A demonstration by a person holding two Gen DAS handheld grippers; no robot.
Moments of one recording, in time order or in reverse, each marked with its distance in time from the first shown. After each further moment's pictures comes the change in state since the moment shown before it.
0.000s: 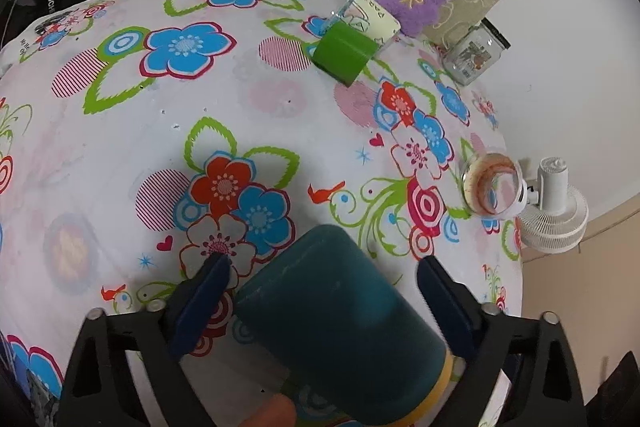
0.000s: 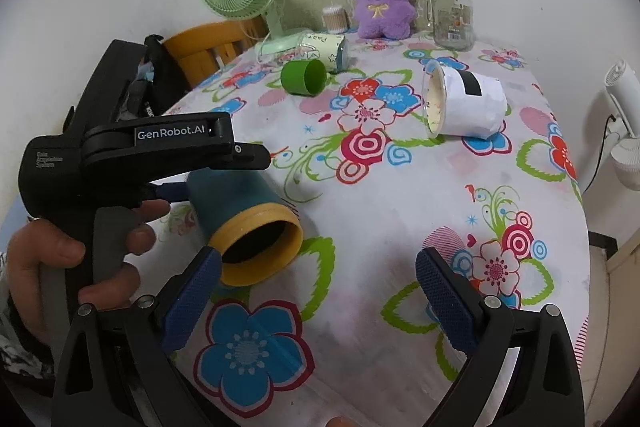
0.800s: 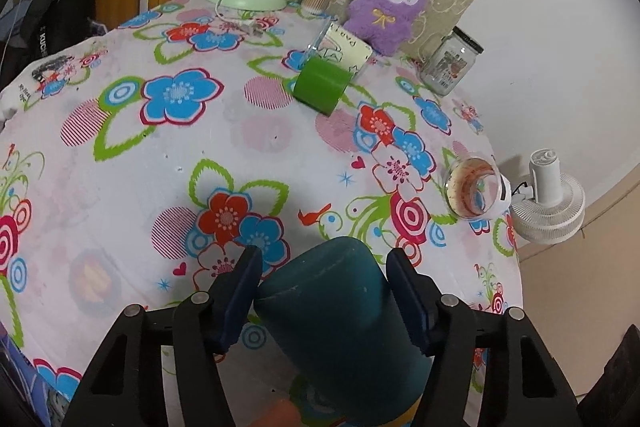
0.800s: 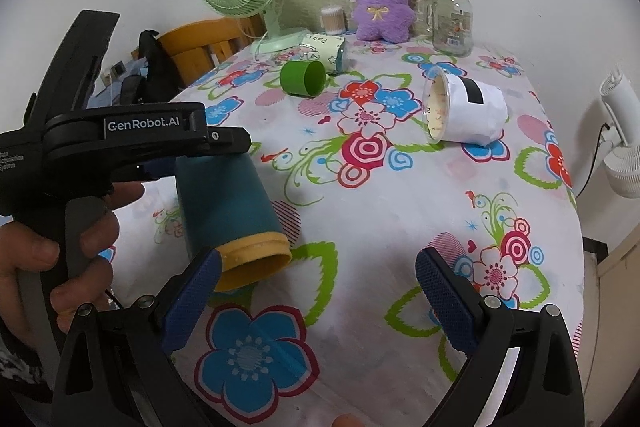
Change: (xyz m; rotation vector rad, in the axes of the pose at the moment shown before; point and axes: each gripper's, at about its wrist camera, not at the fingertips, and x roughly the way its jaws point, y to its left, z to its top) left arm -0.028 -0.009 0.001 0.104 -0.101 0.001; right arm 0.002 0.010 0.004 -0.018 -0.004 -0.037
